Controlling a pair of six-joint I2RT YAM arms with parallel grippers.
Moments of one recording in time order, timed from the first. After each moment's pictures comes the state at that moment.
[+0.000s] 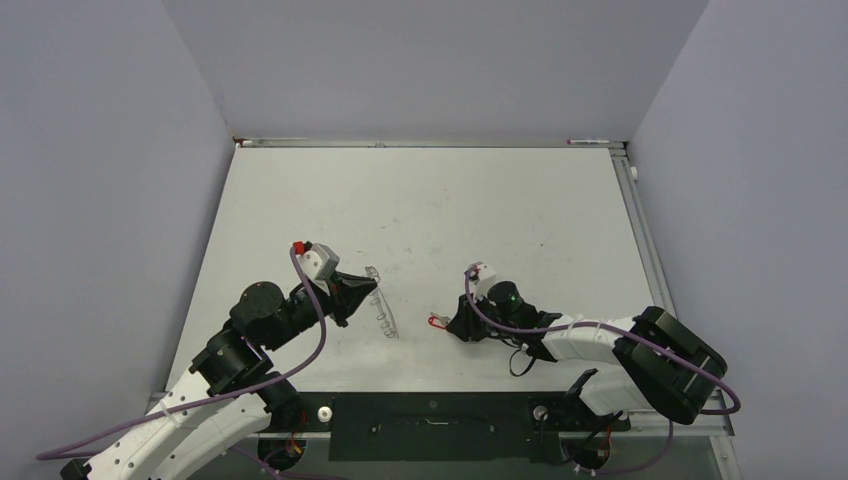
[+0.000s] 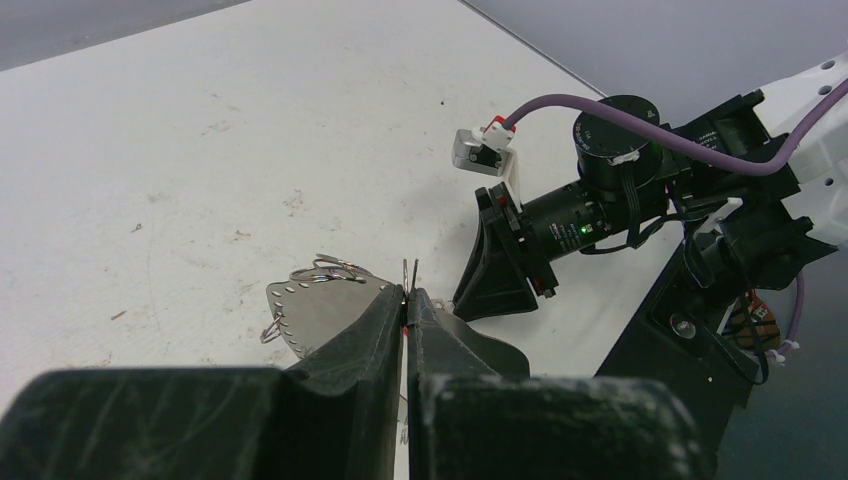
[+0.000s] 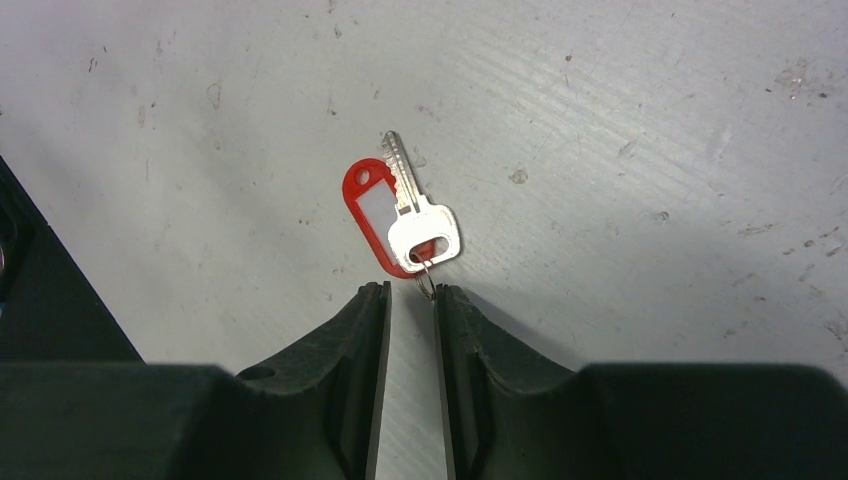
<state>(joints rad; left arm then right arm) -0.77 0.50 0.63 -0.23 0.09 -0.22 0.78 1.34 0.32 0.39 -0.20 0.46</state>
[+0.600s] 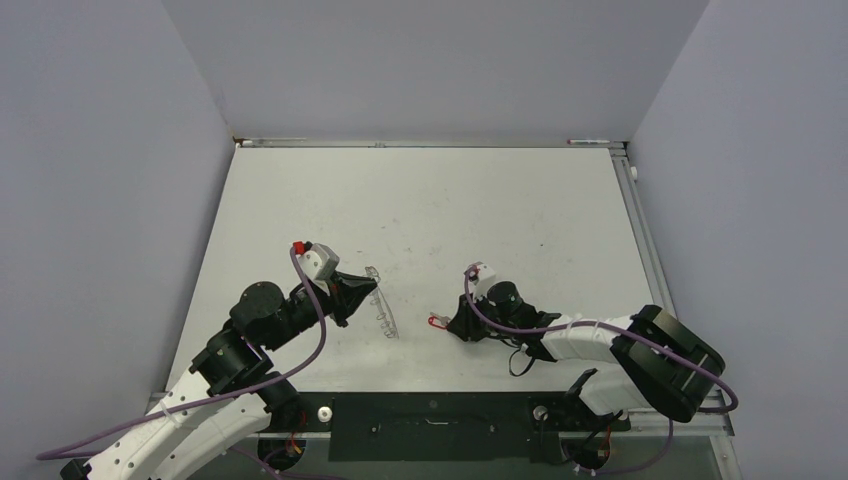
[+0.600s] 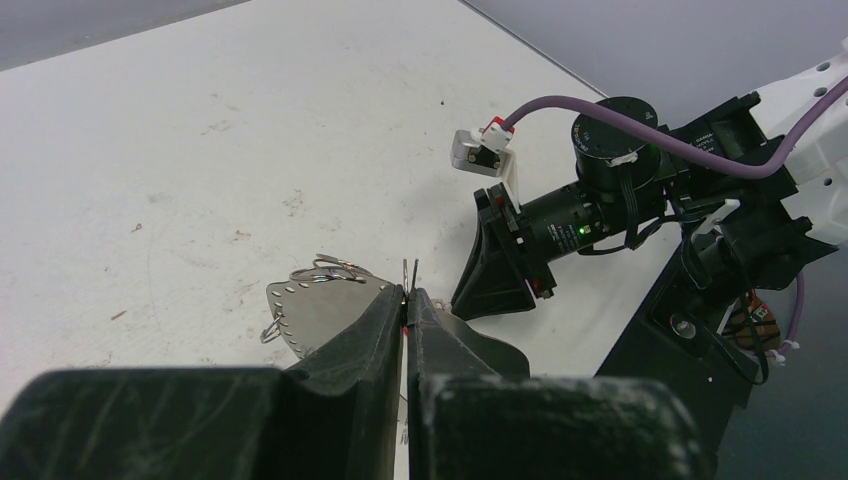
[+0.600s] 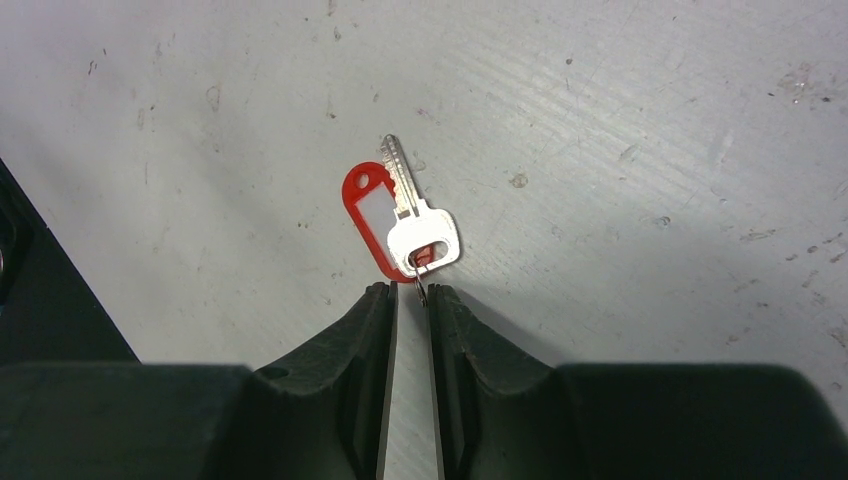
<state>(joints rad) -0.77 0.50 0.63 -0.23 0.09 -0.22 0.78 1.35 0.31 0.40 -0.20 0.46</state>
